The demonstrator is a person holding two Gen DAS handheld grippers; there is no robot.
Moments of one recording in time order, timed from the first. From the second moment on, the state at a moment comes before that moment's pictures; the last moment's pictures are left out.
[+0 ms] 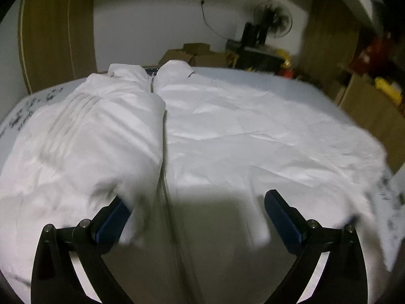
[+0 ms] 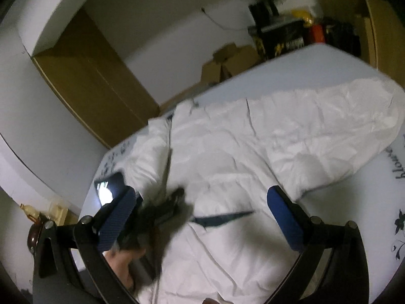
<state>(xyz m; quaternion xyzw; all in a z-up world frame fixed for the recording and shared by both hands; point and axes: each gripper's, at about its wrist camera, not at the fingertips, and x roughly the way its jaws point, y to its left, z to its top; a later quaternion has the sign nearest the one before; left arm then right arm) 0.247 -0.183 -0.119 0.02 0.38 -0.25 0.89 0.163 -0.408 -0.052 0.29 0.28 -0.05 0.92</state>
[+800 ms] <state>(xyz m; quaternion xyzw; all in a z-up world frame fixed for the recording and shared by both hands) 0.091 0.090 -0.071 -0.16 0.34 -0.15 0.92 0.458 -0.135 -0.153 -0.14 0.50 -0.10 0.85</state>
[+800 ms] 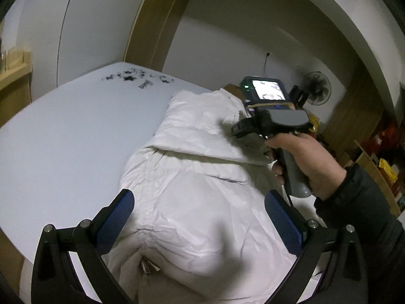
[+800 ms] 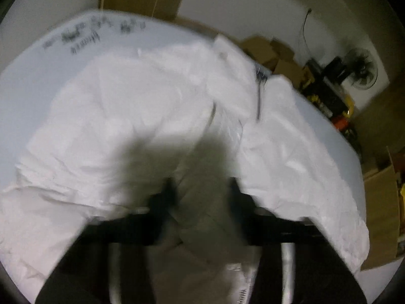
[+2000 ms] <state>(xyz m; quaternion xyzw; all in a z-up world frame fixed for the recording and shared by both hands) 0.101 -0.007 -0.055 -0.10 0.38 -0.17 0.90 0.384 -0.355 -0.159 0.28 0.48 0.00 0.83</state>
